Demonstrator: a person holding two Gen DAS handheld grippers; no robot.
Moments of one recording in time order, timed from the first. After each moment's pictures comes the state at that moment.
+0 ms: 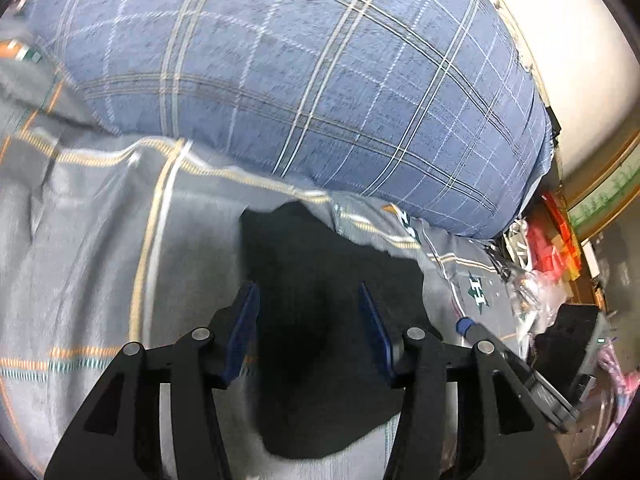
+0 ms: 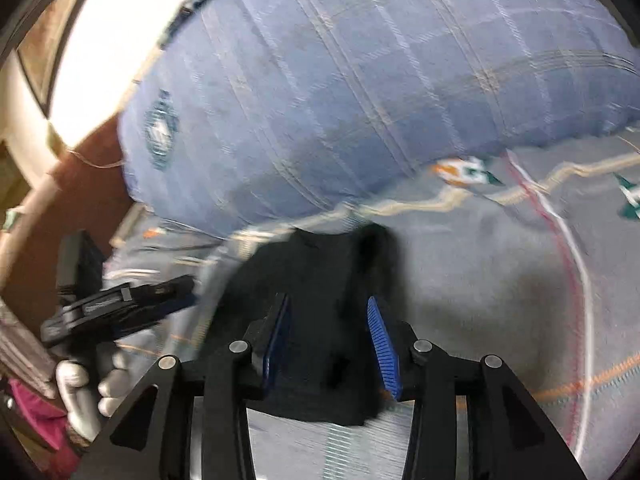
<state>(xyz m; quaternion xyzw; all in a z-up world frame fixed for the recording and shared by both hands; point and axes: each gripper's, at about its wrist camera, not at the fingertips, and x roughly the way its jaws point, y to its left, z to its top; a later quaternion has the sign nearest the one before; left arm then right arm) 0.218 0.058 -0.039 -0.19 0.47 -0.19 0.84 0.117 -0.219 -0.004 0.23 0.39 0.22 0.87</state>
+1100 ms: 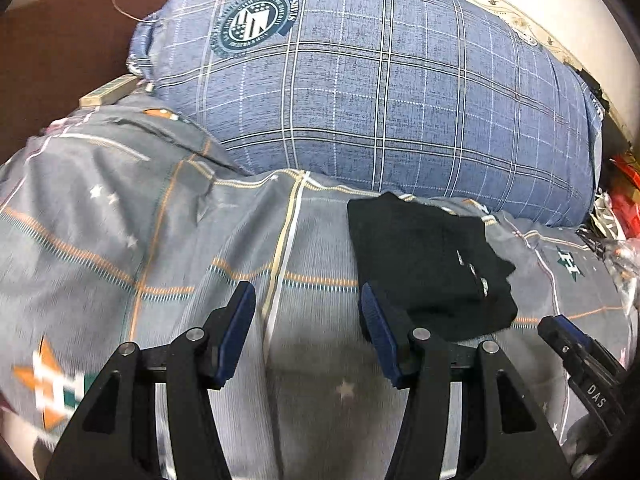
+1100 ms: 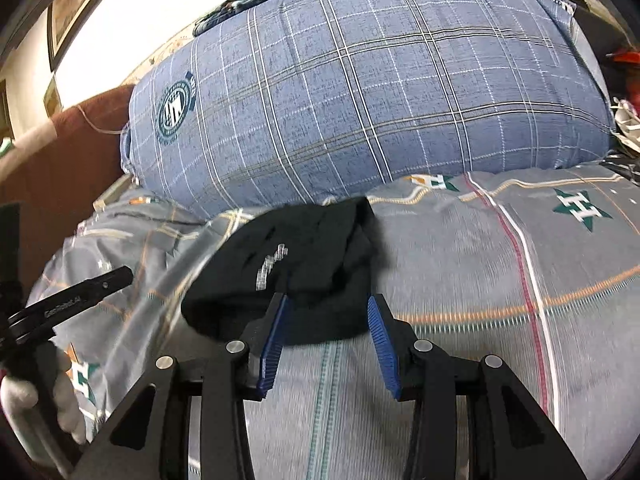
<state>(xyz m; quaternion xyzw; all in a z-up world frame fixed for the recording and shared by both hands) 0.056 0.065 -0.029 -0.06 0.36 0.01 0.93 -0.001 -0.189 -0.011 0.13 0.34 0.10 0.93</state>
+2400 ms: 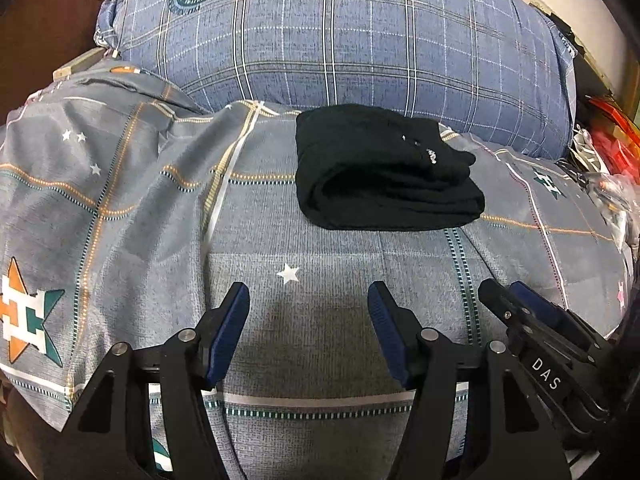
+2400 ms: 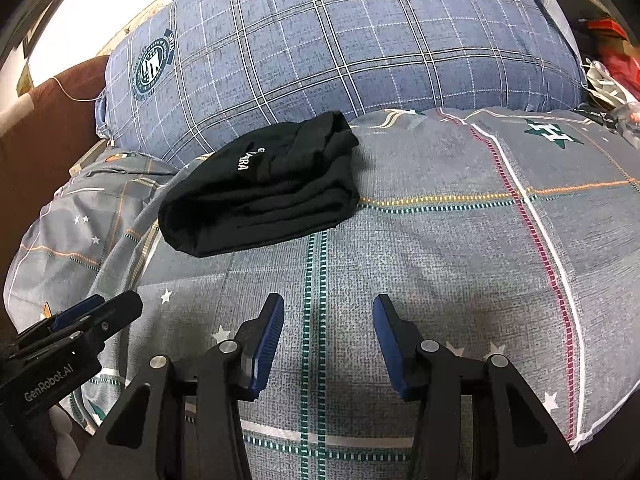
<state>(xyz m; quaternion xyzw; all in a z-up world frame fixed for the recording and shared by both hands) 0.007 0.018 -0.066 -0.02 0.42 -0.03 0.91 -0.037 -0.176 -0.058 0.13 0.40 0.06 0.91</state>
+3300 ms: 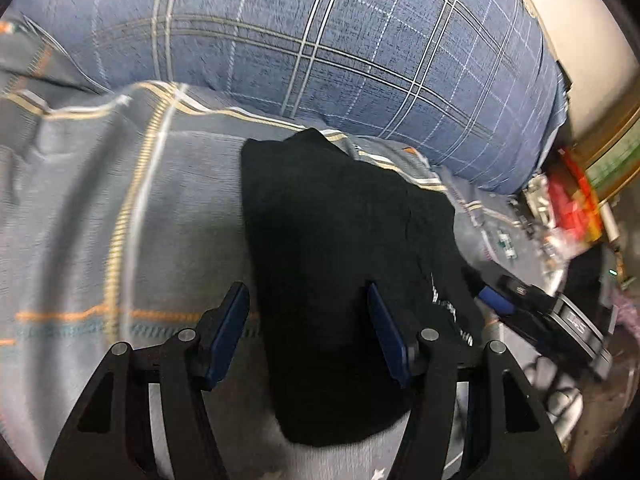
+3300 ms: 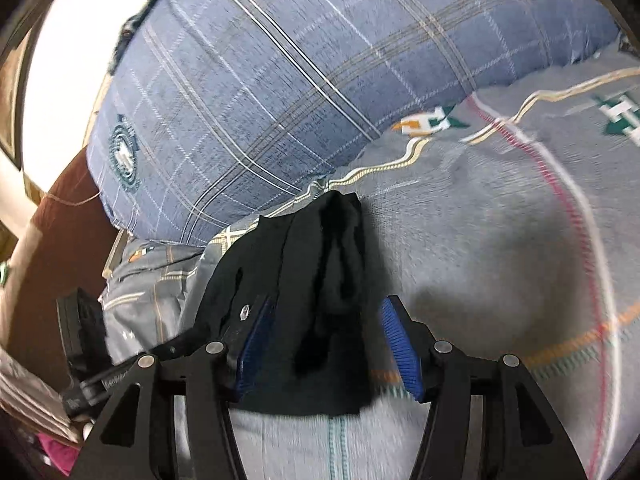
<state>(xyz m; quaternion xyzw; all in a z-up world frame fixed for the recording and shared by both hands) 0.193 0.054 -0.086 -0.16 0.51 -0.20 0.82 0.135 -0.243 -0.059 0.31 0.44 0.14 0.83</state>
